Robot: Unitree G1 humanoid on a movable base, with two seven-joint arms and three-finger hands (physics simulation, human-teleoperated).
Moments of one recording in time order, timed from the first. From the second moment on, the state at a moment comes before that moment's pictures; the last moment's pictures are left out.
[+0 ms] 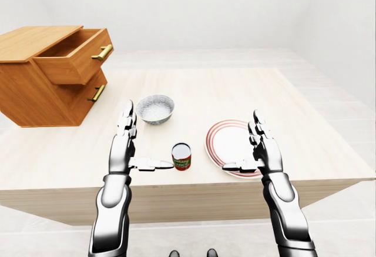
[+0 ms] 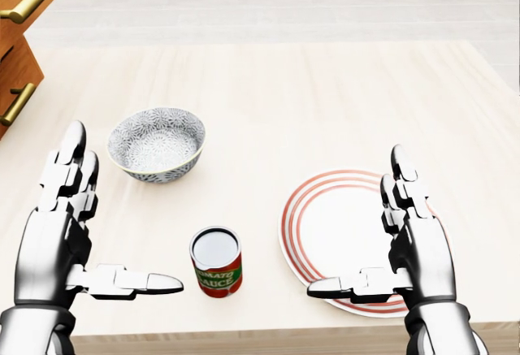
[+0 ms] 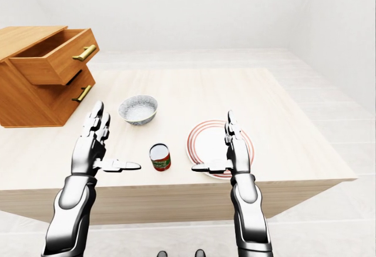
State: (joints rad) left arm 0.02 0.04 0.08 -0.34 0.08 0.09 -0.10; right arm 0.03 -0.04 -0.08 -0.21 0.01 0.09 0.08
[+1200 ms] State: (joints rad) left arm 0.02 0.05 0.09 -0.40 0.10 0.09 -0.13; right arm 0.03 -0.04 -0.09 -0.23 0.01 0.09 0.08
